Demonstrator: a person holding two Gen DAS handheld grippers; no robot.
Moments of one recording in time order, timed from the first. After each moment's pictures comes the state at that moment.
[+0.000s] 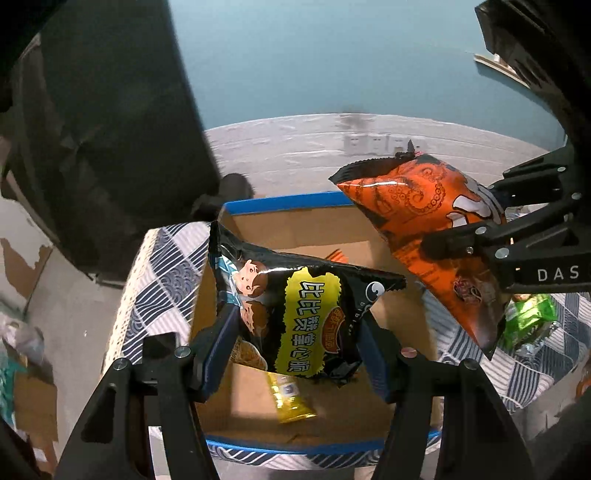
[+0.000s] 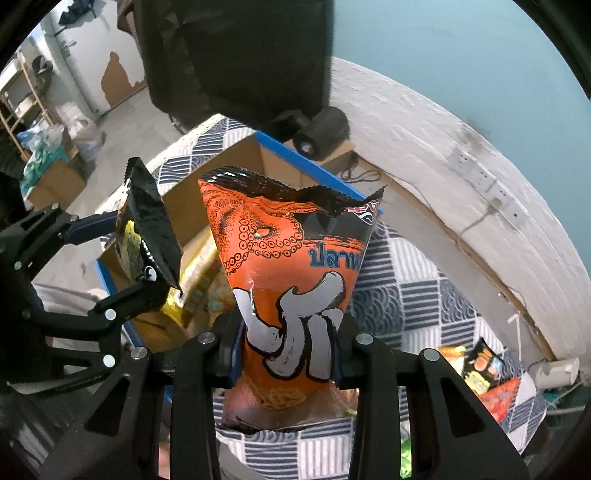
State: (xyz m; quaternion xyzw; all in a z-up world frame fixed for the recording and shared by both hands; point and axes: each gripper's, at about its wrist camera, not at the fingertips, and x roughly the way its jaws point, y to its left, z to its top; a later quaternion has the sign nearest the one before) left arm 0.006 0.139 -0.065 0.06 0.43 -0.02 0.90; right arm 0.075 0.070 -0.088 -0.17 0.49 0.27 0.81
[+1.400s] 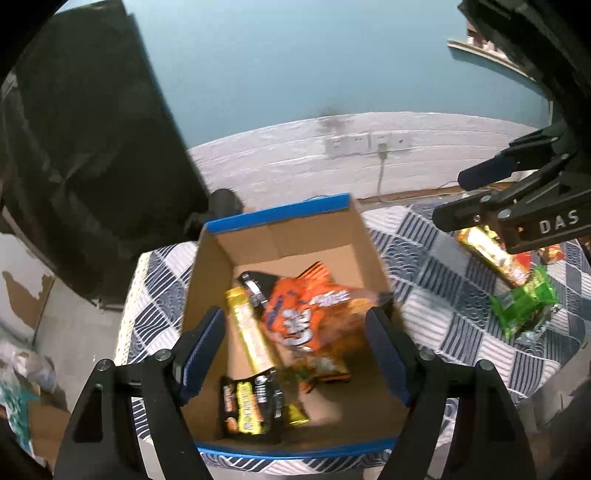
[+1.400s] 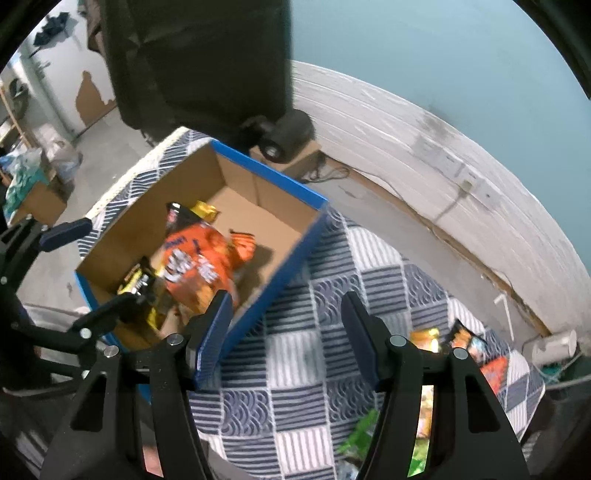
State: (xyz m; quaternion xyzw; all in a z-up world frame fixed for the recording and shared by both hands) left arm 0.003 0.100 -0.056 0.11 0.41 -0.04 0.90; right arm 0.075 0.004 -0.076 -0.14 0.48 0.21 0.84
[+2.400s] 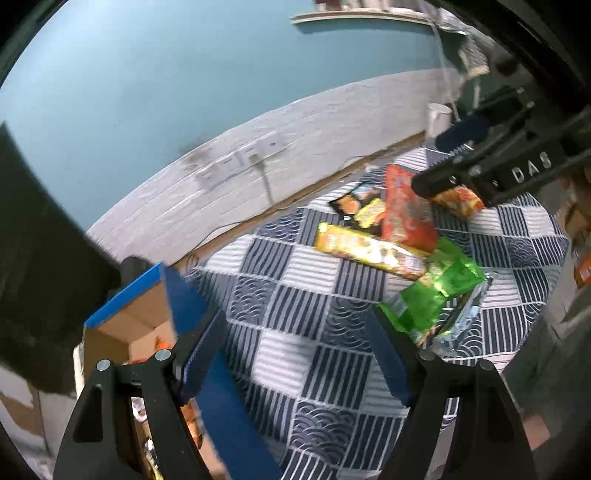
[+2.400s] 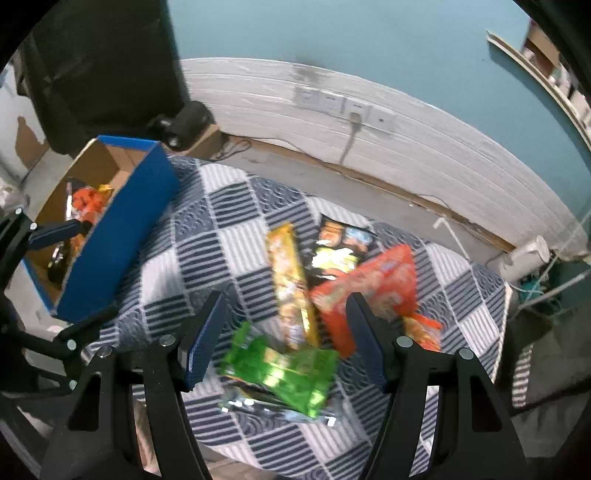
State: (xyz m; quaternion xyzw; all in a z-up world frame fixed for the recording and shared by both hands) left arm -0.006 -0.095 -0.077 0.24 0.39 -0.21 0.86; right arm 0.026 -0.202 -0.093 -0.08 0.50 0.08 0.86
